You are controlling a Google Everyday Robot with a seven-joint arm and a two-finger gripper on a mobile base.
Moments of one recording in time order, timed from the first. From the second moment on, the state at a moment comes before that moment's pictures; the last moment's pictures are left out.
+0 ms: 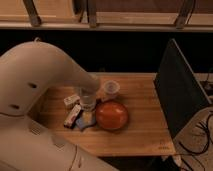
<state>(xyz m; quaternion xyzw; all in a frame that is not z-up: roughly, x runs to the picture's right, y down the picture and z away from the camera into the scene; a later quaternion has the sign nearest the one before) -0.099 0.155 0.829 -0.37 -0.03 0.03 0.93</state>
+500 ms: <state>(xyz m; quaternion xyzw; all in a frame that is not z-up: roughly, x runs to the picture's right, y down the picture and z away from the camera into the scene) -0.113 0.196 0.829 -0.41 -0.07 0.01 0.91</state>
